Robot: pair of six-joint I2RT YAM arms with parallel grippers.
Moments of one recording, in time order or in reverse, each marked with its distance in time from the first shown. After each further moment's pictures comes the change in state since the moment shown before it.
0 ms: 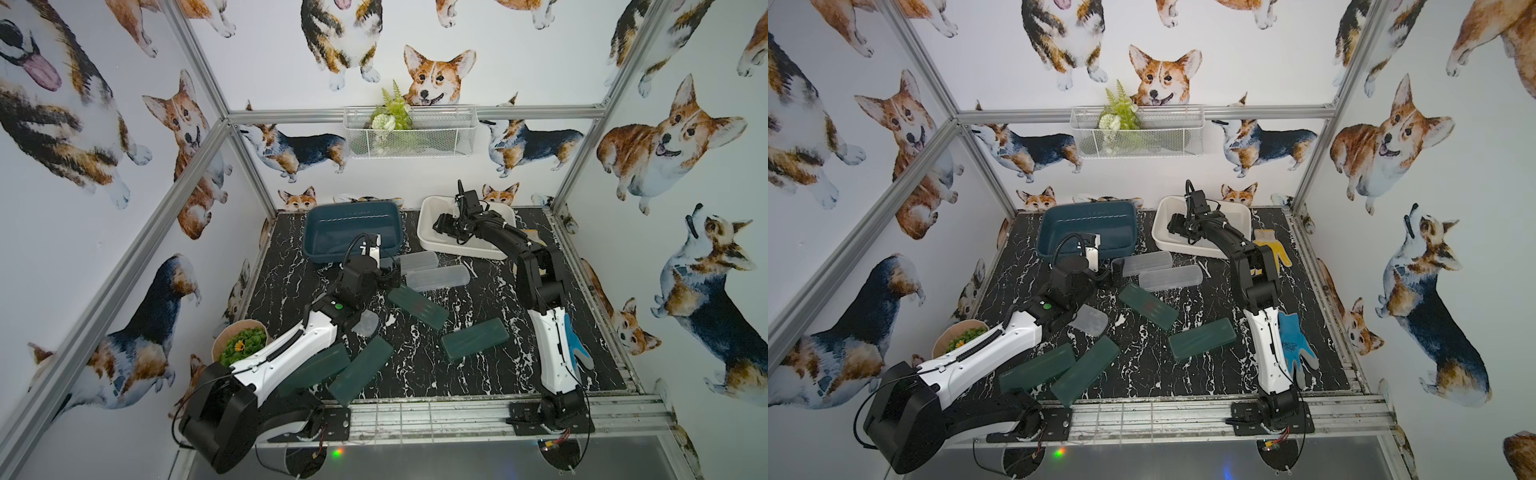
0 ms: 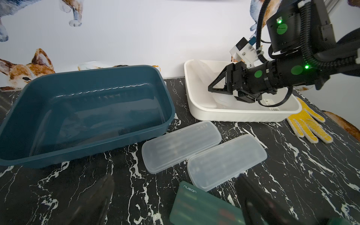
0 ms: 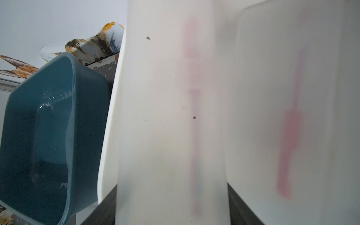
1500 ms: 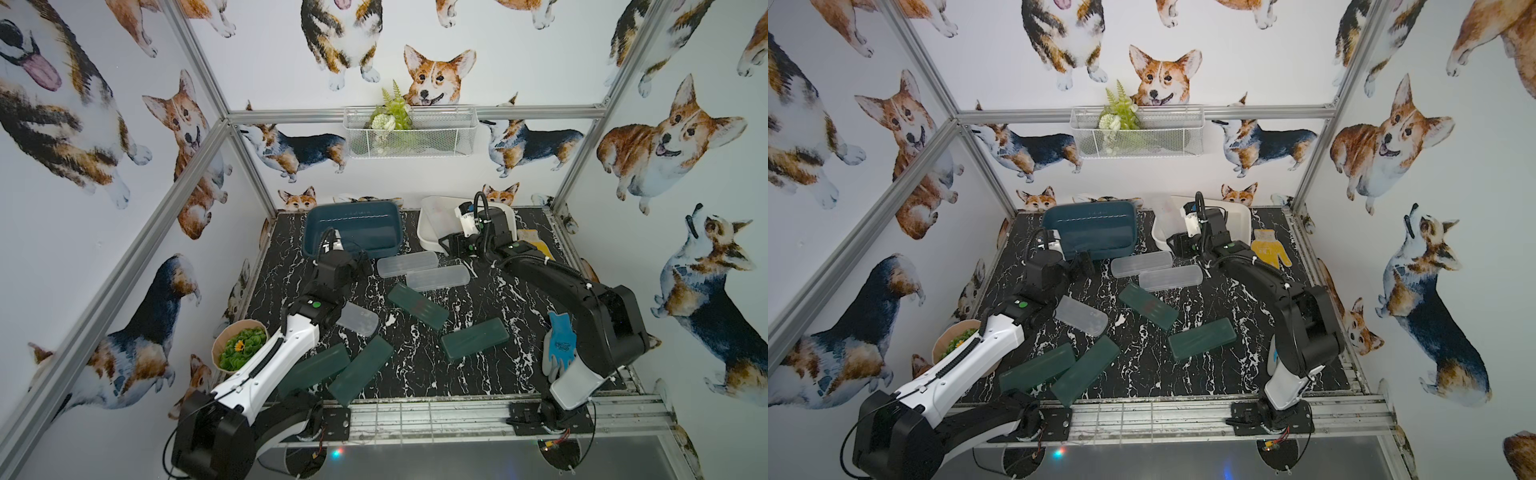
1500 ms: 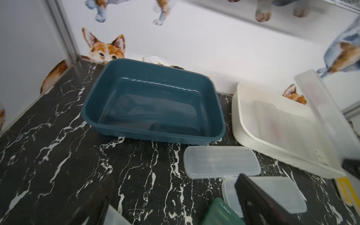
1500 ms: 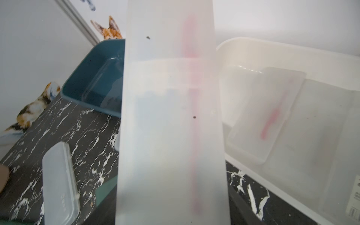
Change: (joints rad) left arm 0.159 -0.084 0.018 -0.136 -0.088 -0.153; right arm 0.050 -0.664 -0.746 0.329 -0.011 -0.333
